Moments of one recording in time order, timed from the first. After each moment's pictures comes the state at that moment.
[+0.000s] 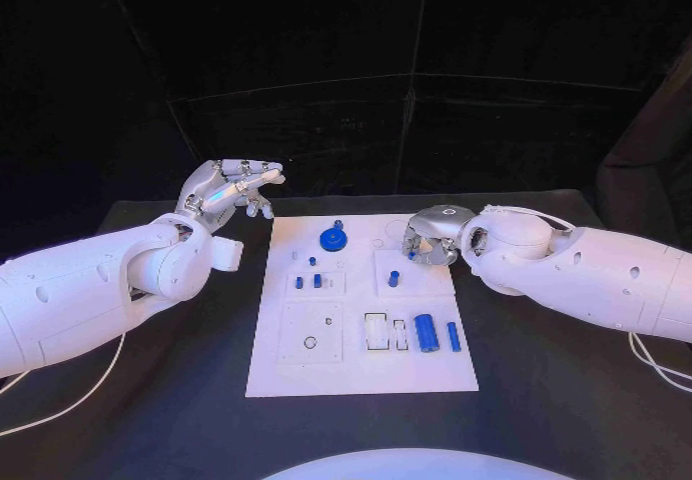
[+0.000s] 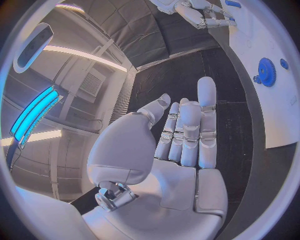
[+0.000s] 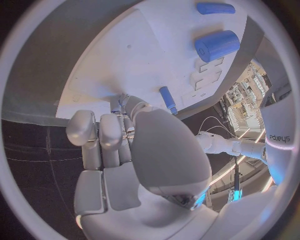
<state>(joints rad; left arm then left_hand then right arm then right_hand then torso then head) 1.23 -0.82 -0.10 1.36 -0.05 -0.23 0.57 1.21 -0.01 0.37 -0.12 0.06 1.03 0.17 0.11 0.07 1.08 0.10 0.24 0.07 1.29 0.01 1.12 0.51 0.18 1.28 0.11 0.66 0.54 1.18 -0.77 -0.03 1.40 -1.73 -0.10 -0.12 1.56 -0.08 0.37 0.09 0.17 1.09 0.15 0.09 0.07 1.19 0.08 0.14 0.08 1.47 0.00 1.16 1.07 0.12 1.28 0.10 1.28 1.11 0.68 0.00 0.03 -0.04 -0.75</state>
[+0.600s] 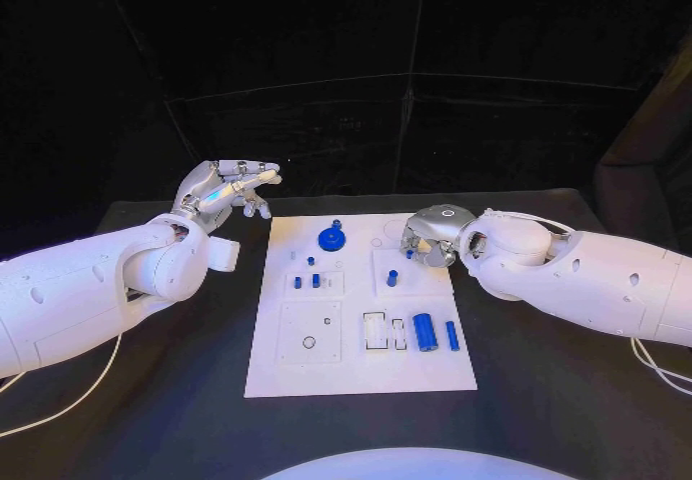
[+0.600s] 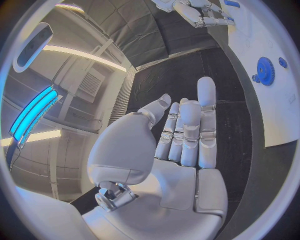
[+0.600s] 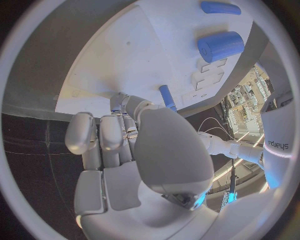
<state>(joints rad) 1.23 -0.83 -0.10 1.36 -0.05 -0.23 0.56 1.21 -0.01 0.37 -0.12 0.06 1.03 0.17 0.11 0.07 1.08 0.10 0.24 0.07 1.29 0.01 1.11 0.51 0.18 1.28 0.11 0.65 0.54 1.17 -0.78 -0.04 1.43 -1.77 -0.17 -0.14 1.50 -0.10 0.50 0.02 0.16 1.12 0.15 0.08 0.08 1.23 0.07 0.14 0.08 1.47 0.00 1.19 1.08 0.10 1.30 0.10 1.33 1.19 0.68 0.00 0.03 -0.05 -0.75</state>
